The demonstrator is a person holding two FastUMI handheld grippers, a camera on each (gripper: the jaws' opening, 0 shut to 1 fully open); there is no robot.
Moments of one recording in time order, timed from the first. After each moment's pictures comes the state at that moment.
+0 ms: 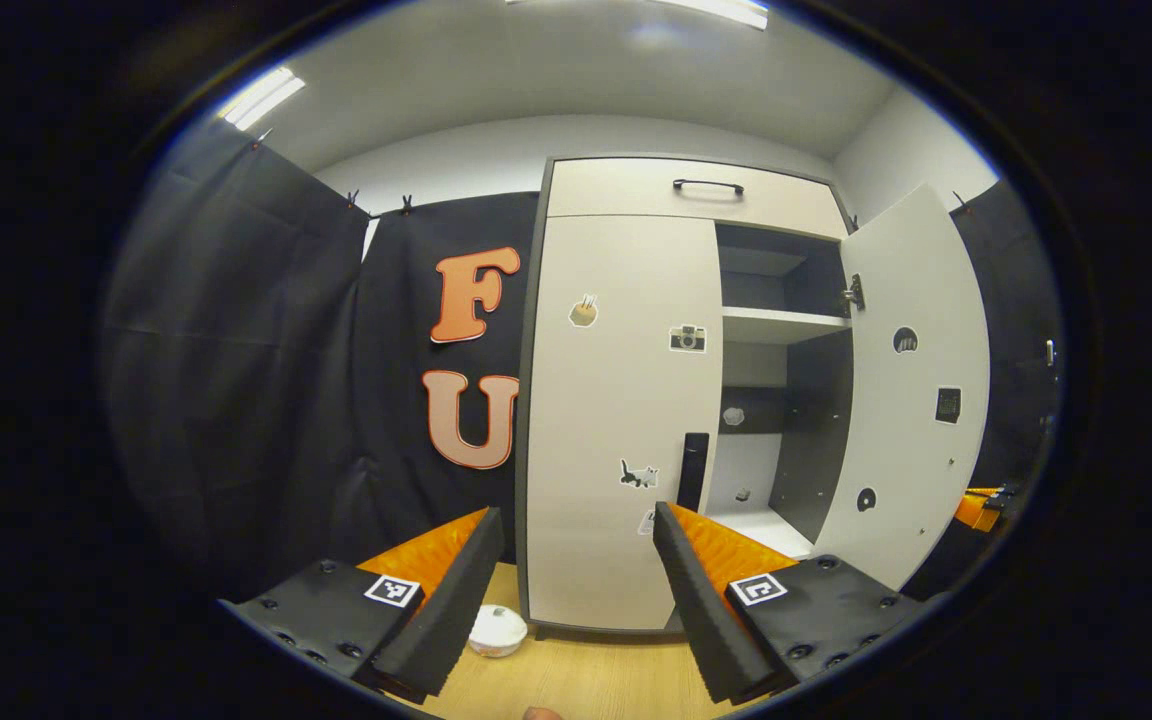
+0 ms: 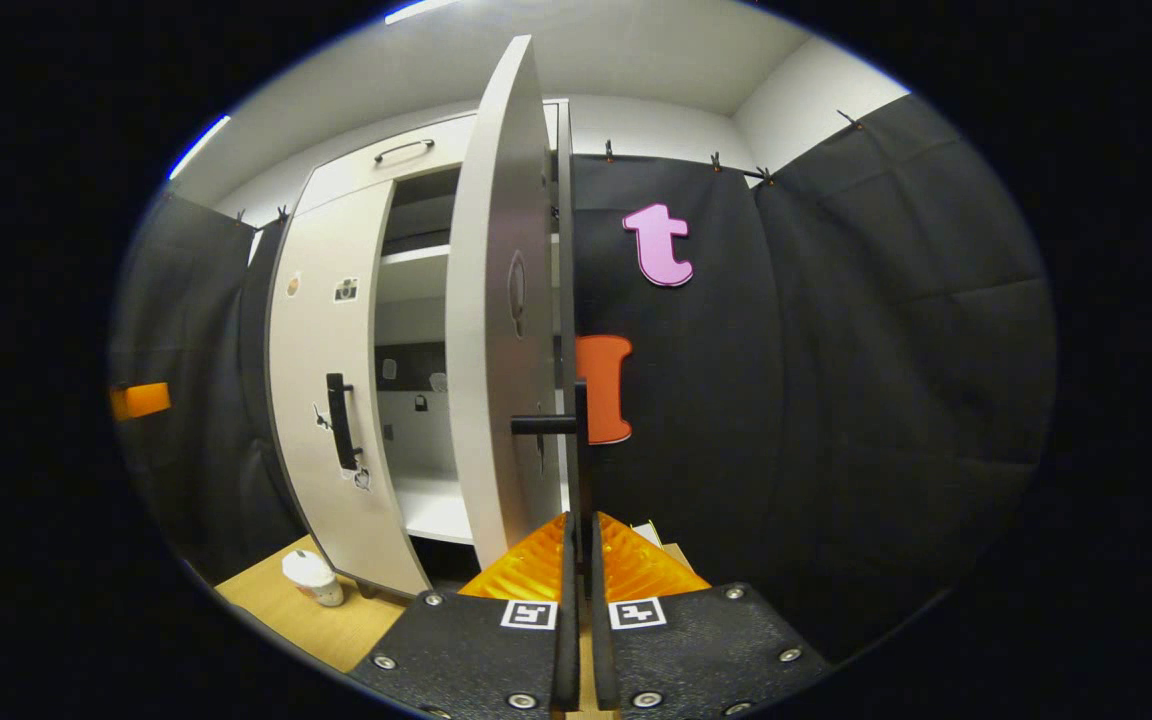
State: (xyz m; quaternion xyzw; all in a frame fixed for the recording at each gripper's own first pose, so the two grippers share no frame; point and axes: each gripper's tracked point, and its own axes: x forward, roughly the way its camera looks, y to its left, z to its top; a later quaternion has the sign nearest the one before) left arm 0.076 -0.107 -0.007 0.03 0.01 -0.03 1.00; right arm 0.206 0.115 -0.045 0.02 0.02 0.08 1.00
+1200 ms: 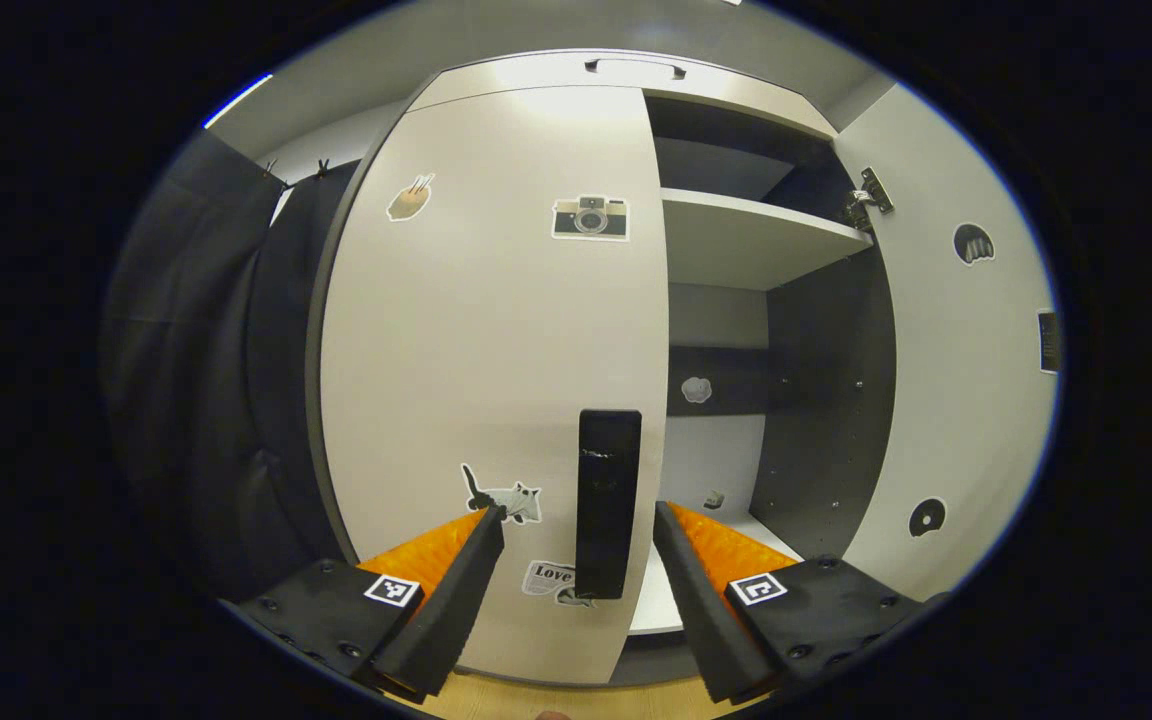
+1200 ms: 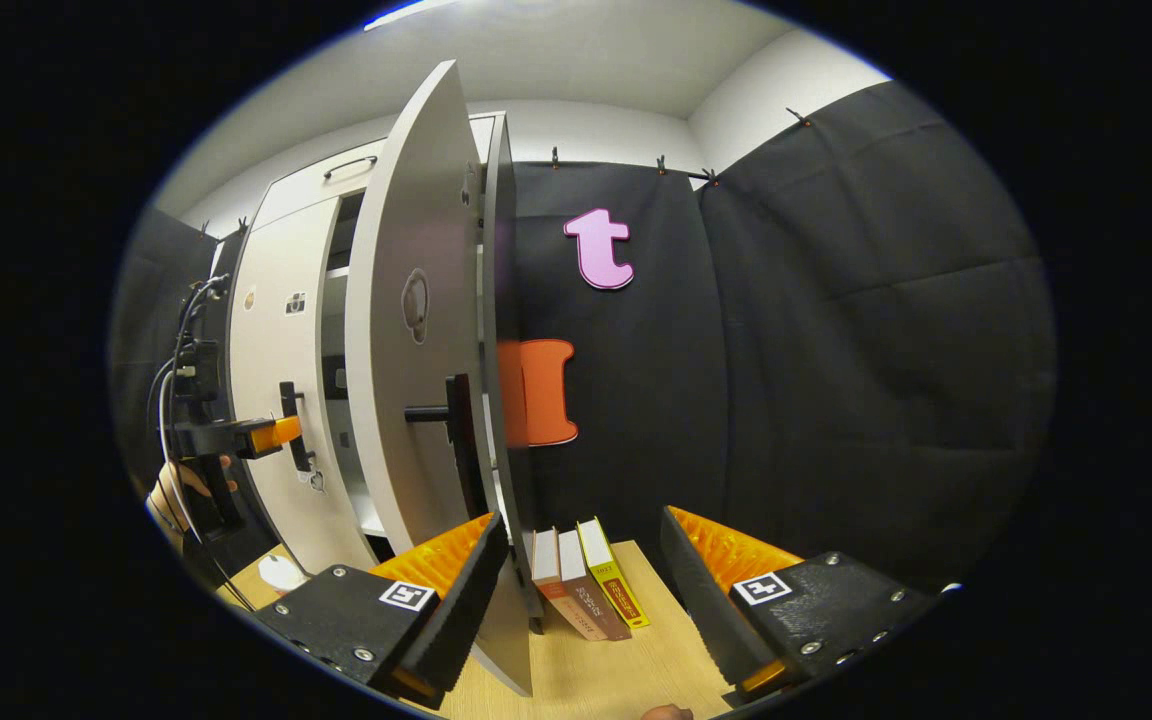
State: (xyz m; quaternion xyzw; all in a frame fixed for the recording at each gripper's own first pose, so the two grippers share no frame) left arm 0.274 -0.226 -0.090 0.04 0.03 -0.09 0.99; right arm 0.204 0.077 -0.050 0.04 0.02 0.01 1.00
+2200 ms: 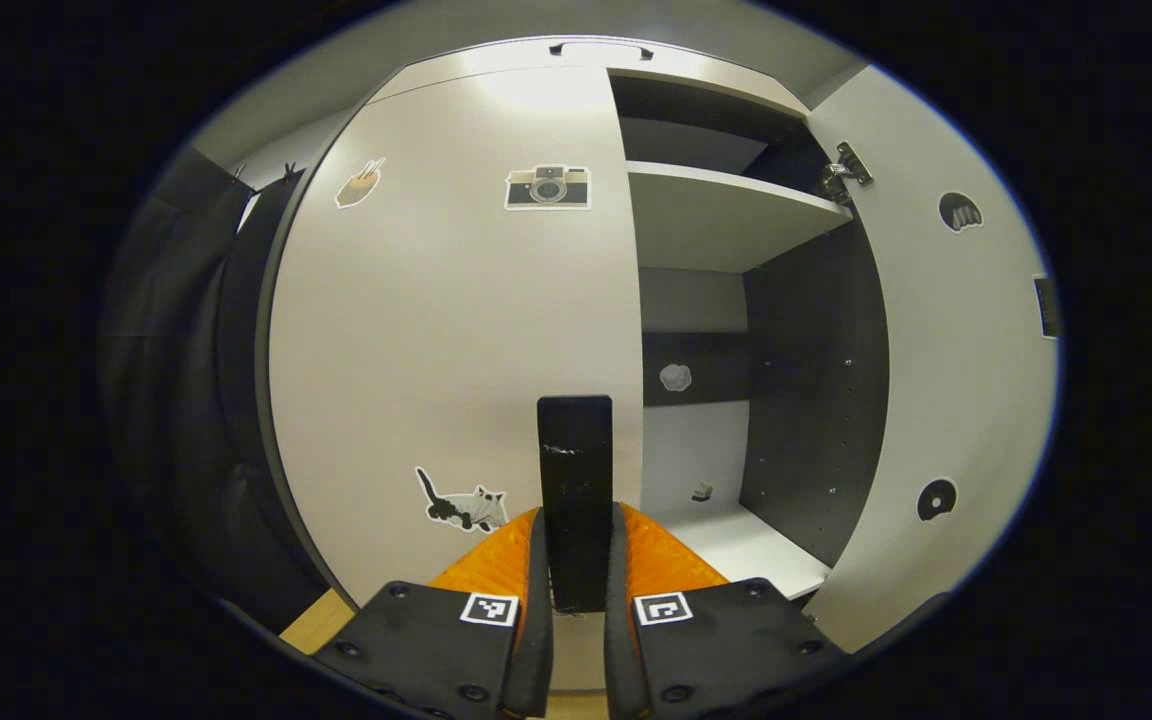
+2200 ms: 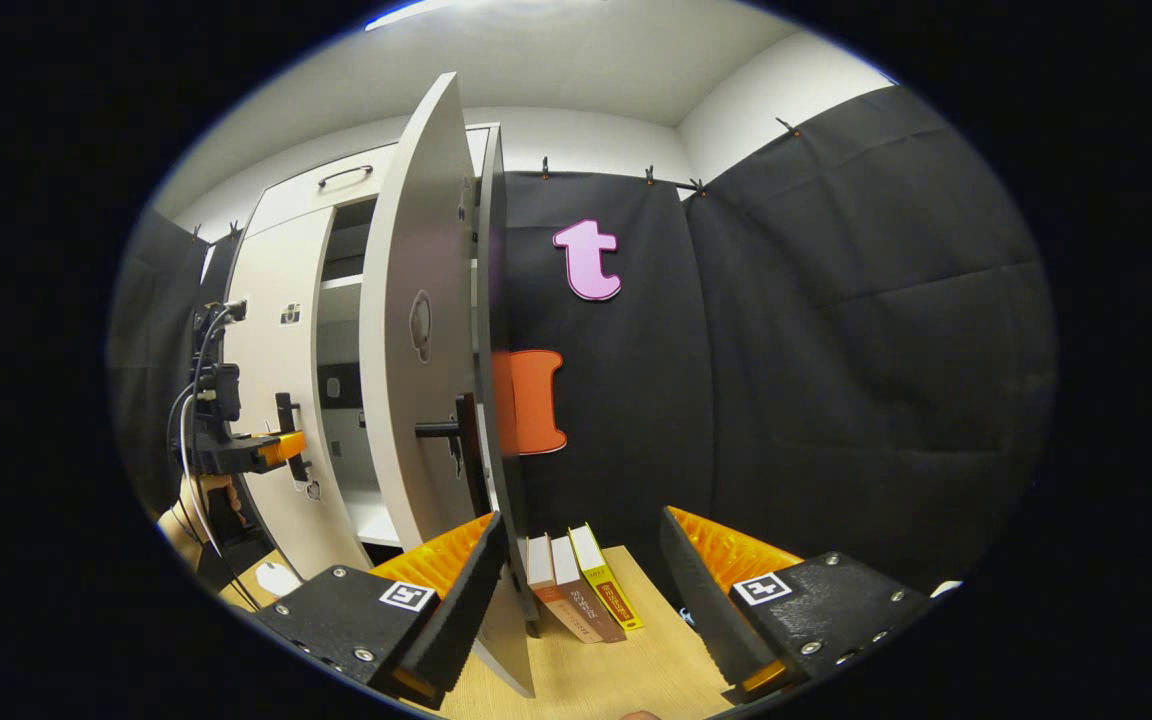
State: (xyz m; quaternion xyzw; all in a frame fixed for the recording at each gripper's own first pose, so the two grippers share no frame) left arm 0.283 -0.243 -0.101 0.07 0.04 -0.13 0.99; right arm 0.197 0.074 -0.042 0.04 0.01 -0.01 1.00
